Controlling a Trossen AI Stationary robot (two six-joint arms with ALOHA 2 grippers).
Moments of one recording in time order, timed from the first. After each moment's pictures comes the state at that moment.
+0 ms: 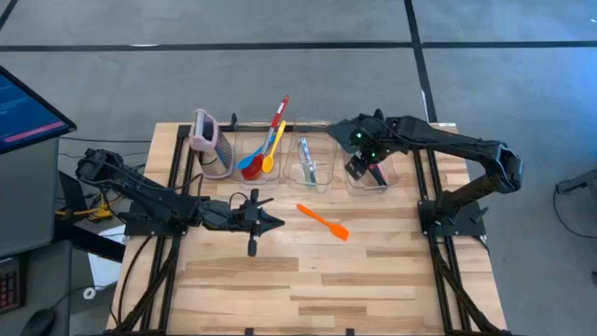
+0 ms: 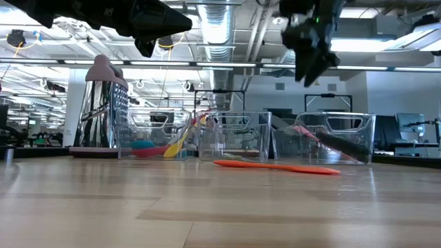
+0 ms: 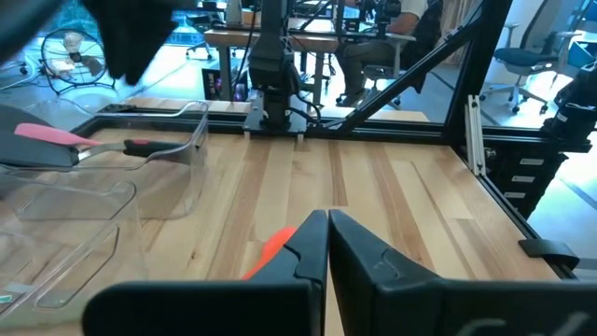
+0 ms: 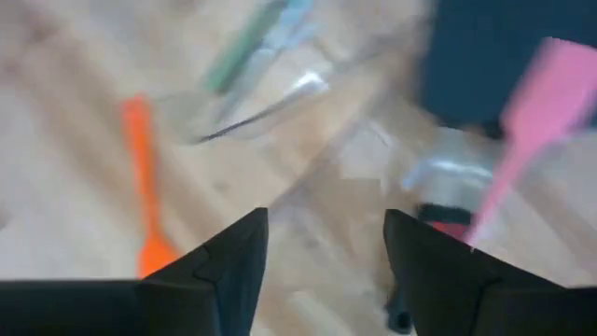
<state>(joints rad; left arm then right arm) -0.32 1.28 0.53 0.58 -0.36 -0.11 -0.37 1.42 1.30 -1.07 0.07 0.35</state>
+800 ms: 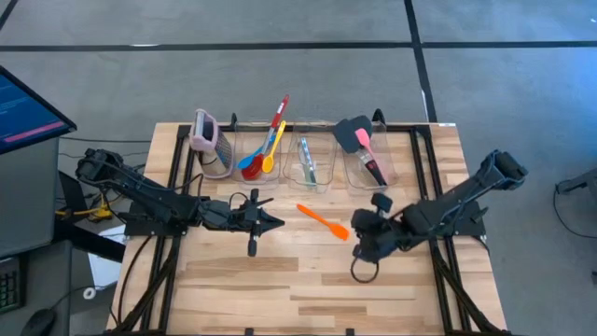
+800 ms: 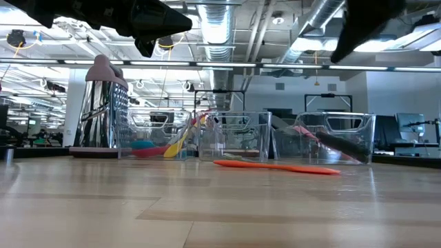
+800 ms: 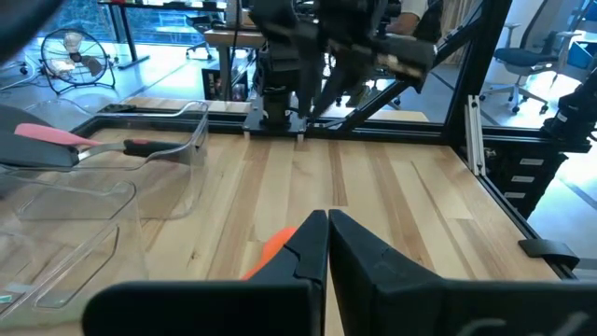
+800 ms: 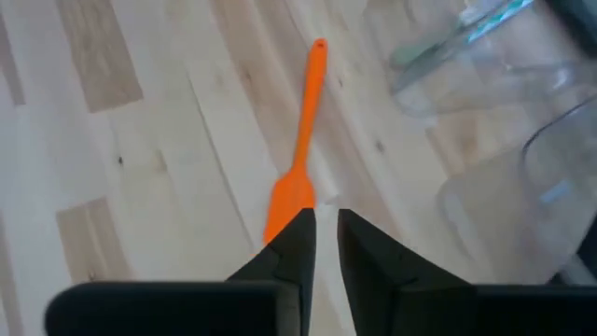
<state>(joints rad) -0.32 1.28 0.53 0.58 -0.36 -0.11 0.51 1.43 1.13 -0.93 0.58 0.77</state>
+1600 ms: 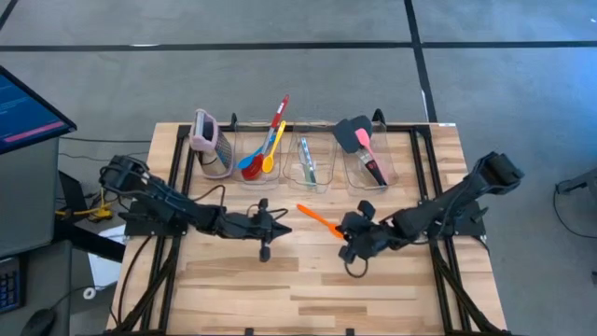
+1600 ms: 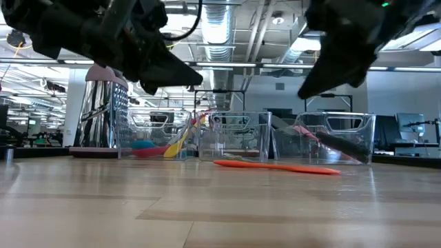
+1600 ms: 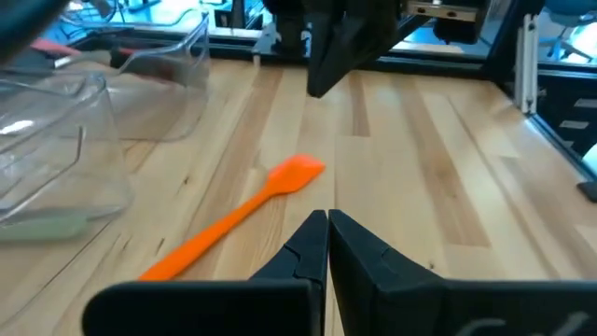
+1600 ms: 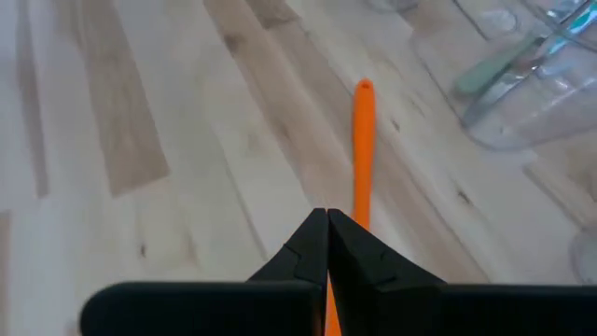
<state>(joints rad) -0.33 1.56 0.53 0.71 -0.40 -0.18 0.46 1.47 0.82 -0.29 0.60 0.74</state>
